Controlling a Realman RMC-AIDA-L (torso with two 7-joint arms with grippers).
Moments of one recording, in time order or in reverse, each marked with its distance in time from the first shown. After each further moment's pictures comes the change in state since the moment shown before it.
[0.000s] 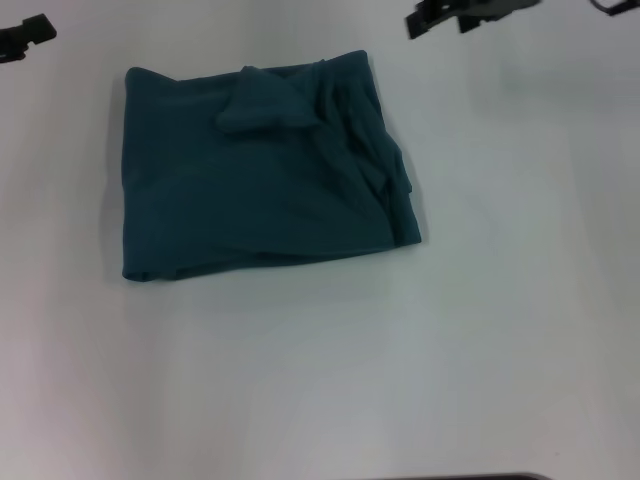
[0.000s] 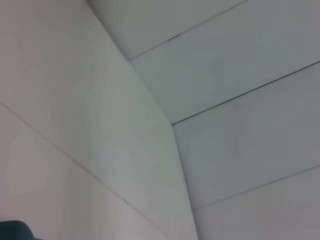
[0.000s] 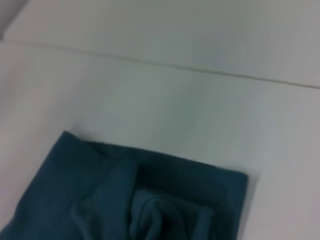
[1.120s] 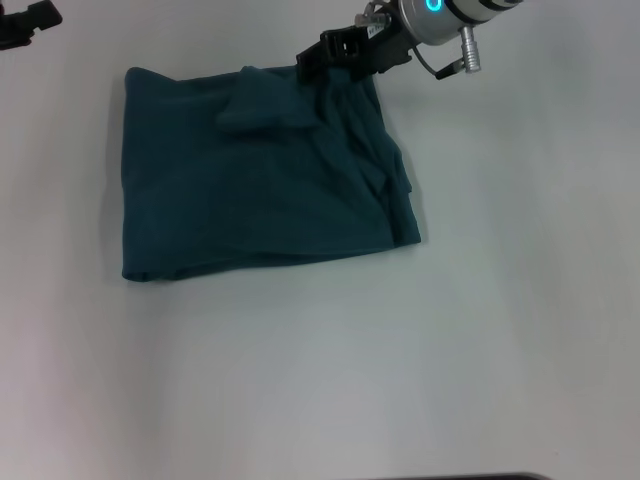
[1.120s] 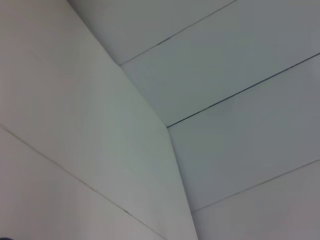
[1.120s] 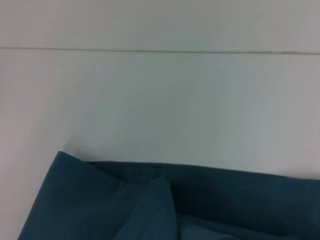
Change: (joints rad) left arm -0.015 -0.011 0.008 -0.003 -0.008 -0.021 0.047; right arm 0.176 0.137 -0.096 0.357 -0.033 0.458 0.199
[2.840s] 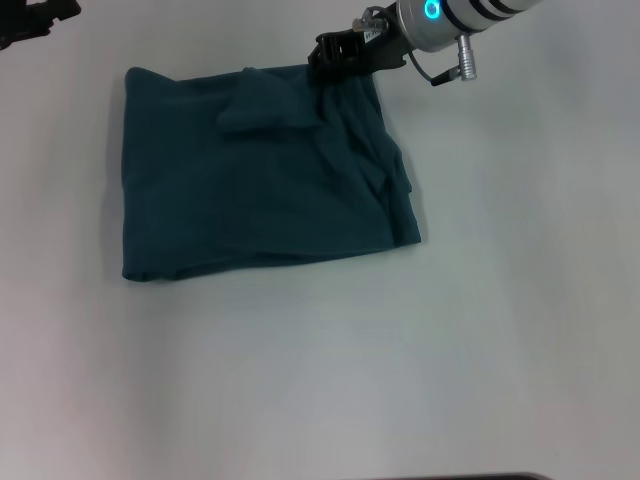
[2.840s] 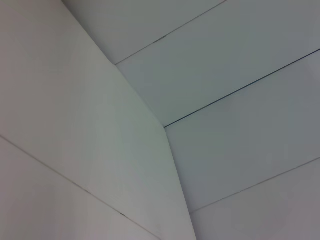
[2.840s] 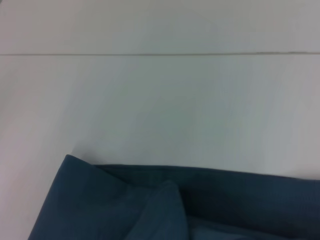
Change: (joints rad) left arm -0.029 -0.012 0.013 0.024 0.001 -0.040 0.016; right arm -0.015 0.001 -0.010 0.020 0.069 0.030 -0.051
